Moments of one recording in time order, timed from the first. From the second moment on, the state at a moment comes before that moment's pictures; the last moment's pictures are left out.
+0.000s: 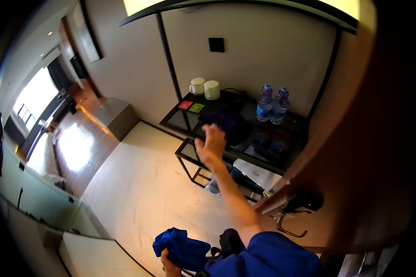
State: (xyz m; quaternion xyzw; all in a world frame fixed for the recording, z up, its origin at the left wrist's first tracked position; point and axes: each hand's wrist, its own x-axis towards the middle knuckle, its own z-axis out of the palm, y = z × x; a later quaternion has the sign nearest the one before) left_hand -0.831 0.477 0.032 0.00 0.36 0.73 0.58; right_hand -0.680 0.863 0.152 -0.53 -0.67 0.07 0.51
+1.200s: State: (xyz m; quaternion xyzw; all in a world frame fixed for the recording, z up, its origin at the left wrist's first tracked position) left_hand -0.810 1.119 0.175 0.63 0.34 0.45 0.54; right_hand -0.540 0.896 0.165 -0.77 -0.25 -0.13 0.58
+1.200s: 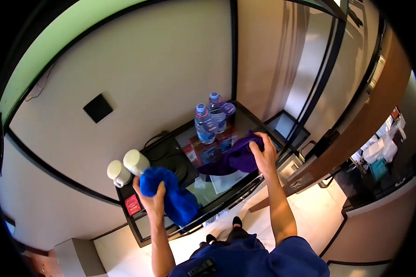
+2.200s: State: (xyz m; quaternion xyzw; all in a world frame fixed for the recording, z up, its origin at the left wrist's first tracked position) left_hand -0.511 1.154 0.218 0.92 0.14 0.36 -0.04; right_hand -0.490 0.879 0.085 -0.95 -0.10 -0.17 0.25
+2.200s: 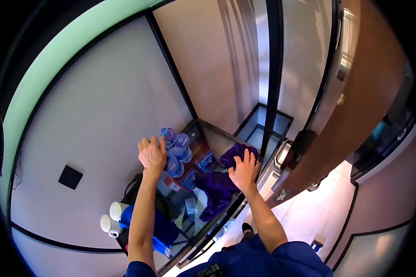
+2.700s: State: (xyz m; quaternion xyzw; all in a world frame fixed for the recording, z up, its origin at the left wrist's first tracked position) left_hand -0.475 1.161 0.239 0.96 0.06 0.26 -0.05; right_hand -0.396 0.956 0.081 -0.96 -0.13 -0.15 0.22
